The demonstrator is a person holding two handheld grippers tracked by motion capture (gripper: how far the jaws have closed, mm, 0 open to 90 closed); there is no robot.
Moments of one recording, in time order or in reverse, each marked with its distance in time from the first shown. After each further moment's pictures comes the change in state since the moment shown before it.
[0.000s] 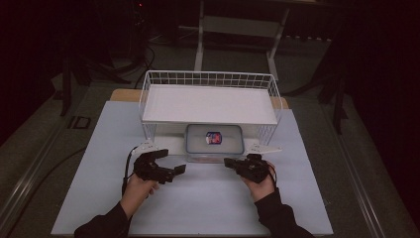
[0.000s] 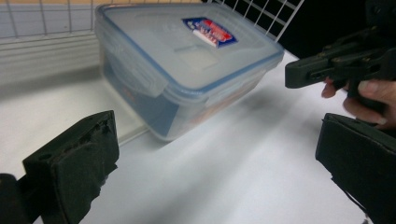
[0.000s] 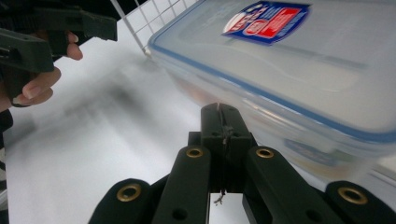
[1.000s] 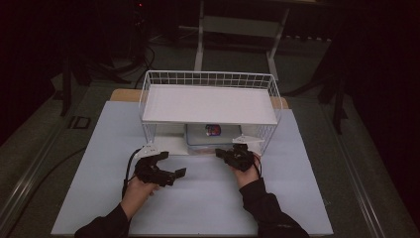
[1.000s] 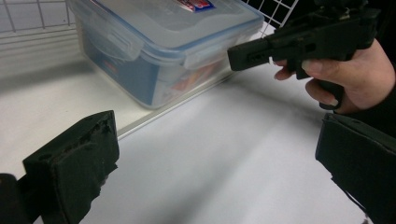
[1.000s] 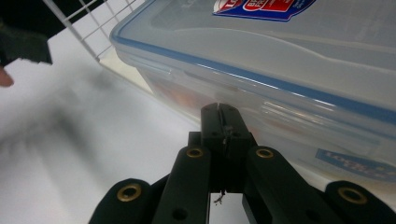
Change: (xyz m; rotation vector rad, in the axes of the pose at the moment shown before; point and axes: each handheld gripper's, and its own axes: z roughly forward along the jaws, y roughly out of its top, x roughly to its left) left arm 0.001 -0.006 0.004 0.010 -0.001 0.030; right arm -0.020 0.013 0.053 0.005 -0.085 0.030
